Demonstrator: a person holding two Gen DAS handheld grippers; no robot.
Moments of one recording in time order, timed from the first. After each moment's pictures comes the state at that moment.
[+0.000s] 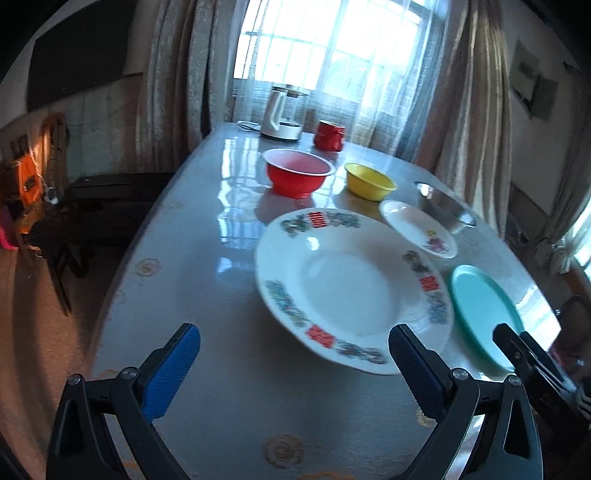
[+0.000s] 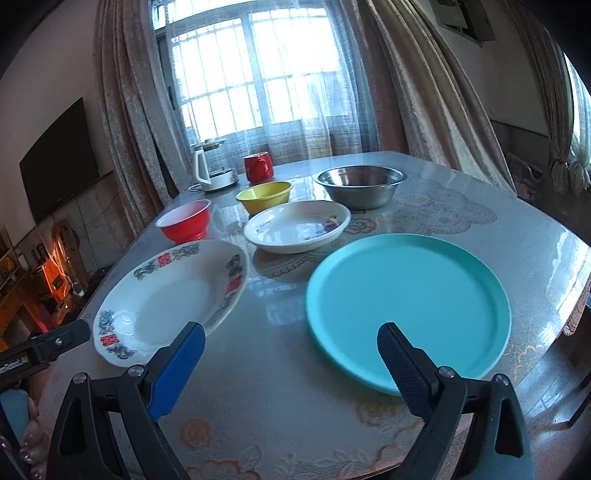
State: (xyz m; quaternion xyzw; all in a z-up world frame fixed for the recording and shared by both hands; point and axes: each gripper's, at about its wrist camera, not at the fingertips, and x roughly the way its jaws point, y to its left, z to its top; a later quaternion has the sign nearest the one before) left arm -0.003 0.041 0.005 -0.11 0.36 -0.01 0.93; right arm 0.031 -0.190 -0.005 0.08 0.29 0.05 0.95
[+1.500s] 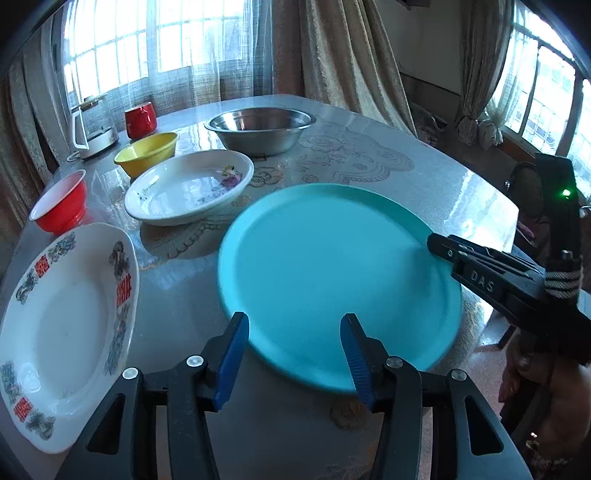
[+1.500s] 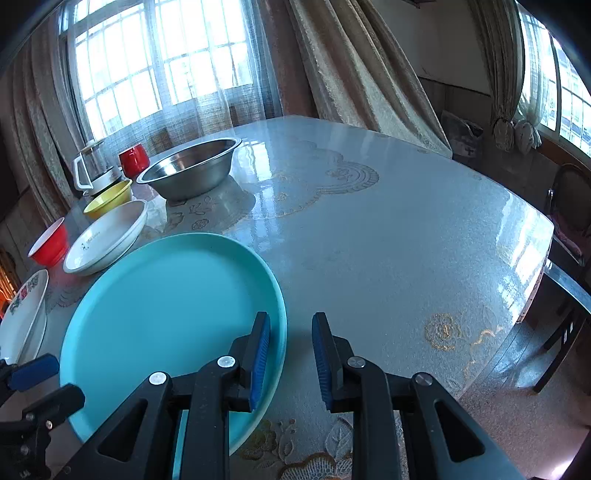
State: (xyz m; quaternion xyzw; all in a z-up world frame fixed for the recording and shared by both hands) left arm 0.057 -0.199 -0.018 0.06 0.41 -0.19 0.89; right arm 0.087 -0.372 -0.038 0.10 0.36 -0.07 0.92
